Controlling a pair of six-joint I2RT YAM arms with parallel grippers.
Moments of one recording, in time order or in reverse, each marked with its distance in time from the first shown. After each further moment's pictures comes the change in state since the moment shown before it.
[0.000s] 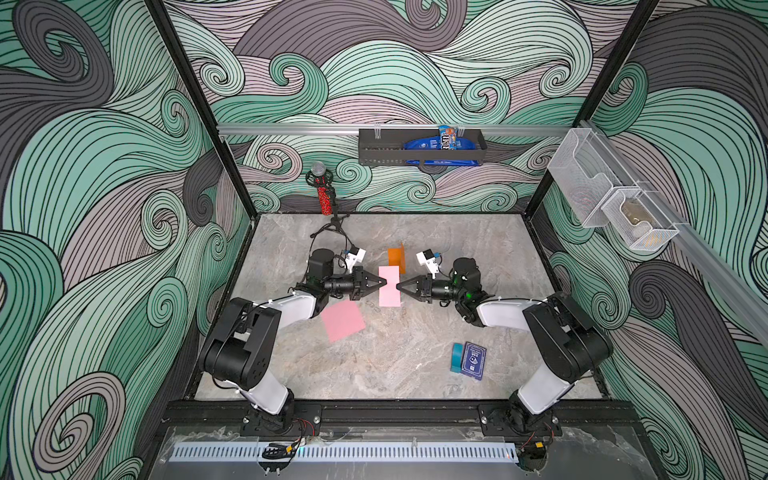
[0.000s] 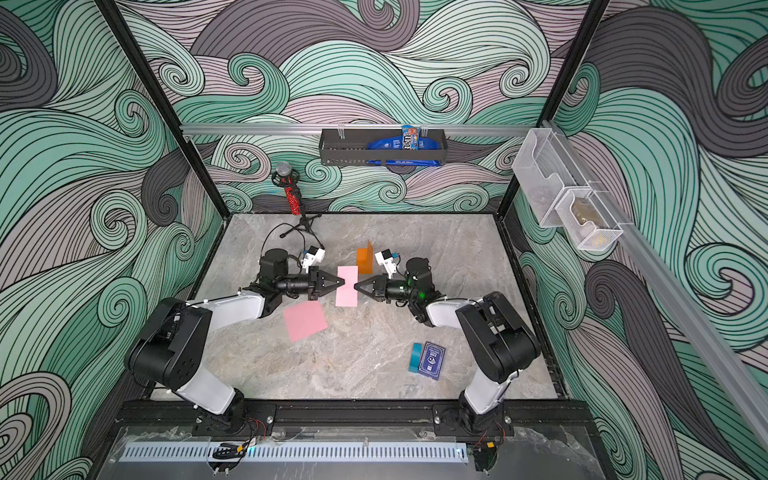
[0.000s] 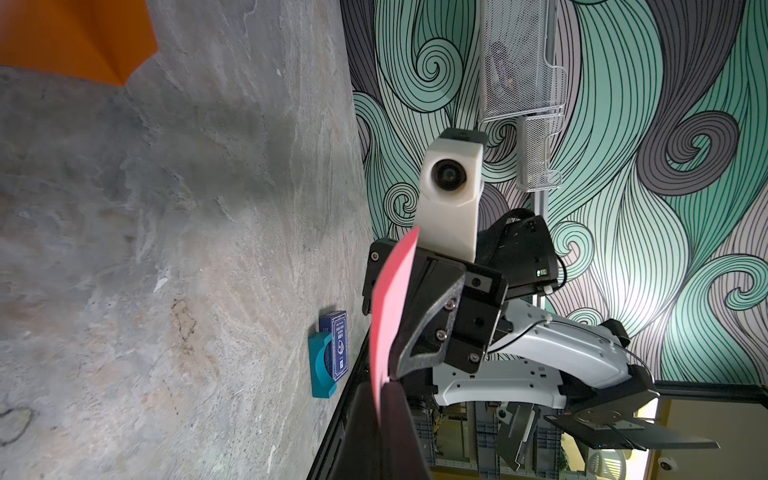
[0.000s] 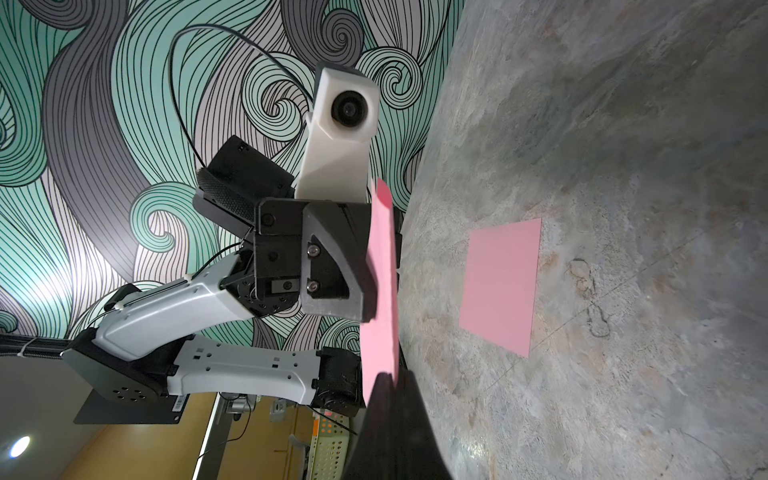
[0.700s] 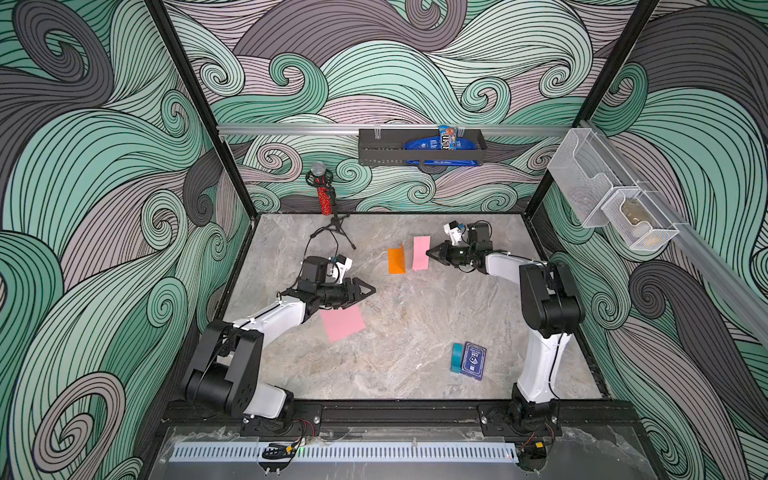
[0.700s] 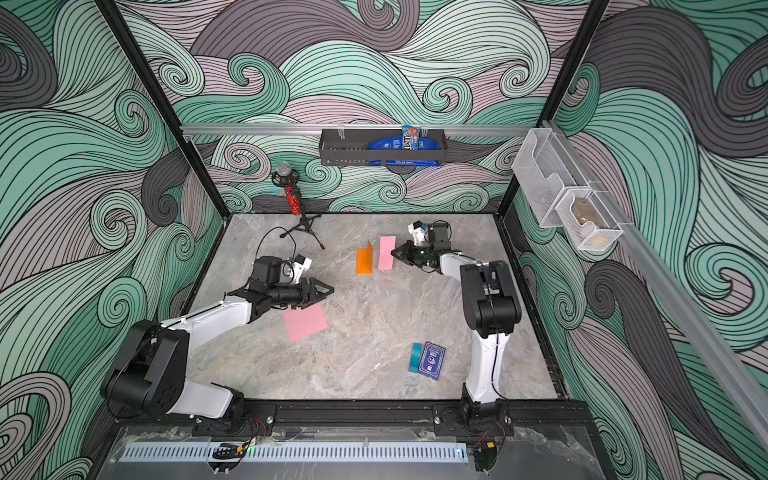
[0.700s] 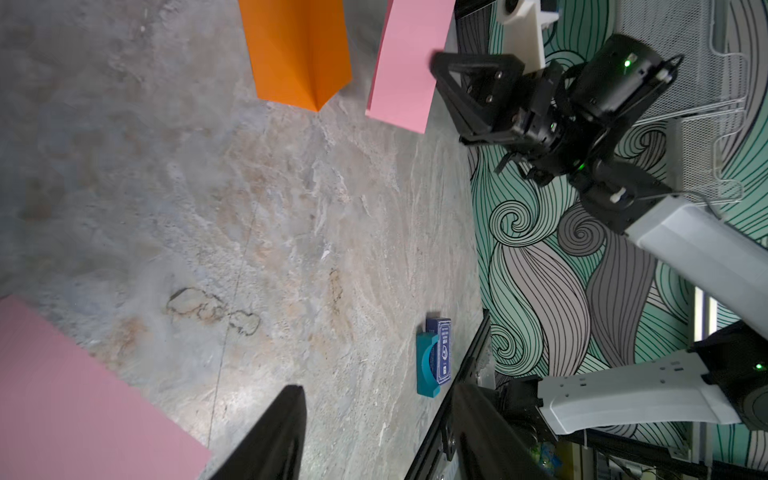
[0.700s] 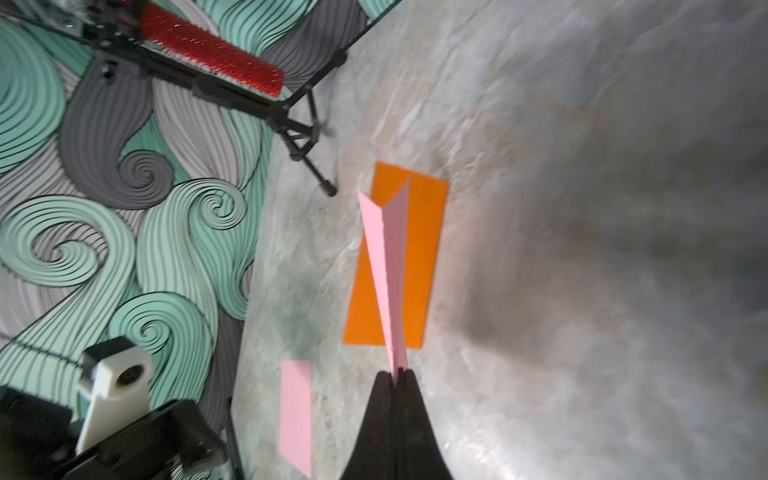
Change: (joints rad) left arm 0.027 -0.159 -0.041 -0.466 -0.277 0.364; right arm -0.322 0.386 0.630 -0.755 0.193 -0.537
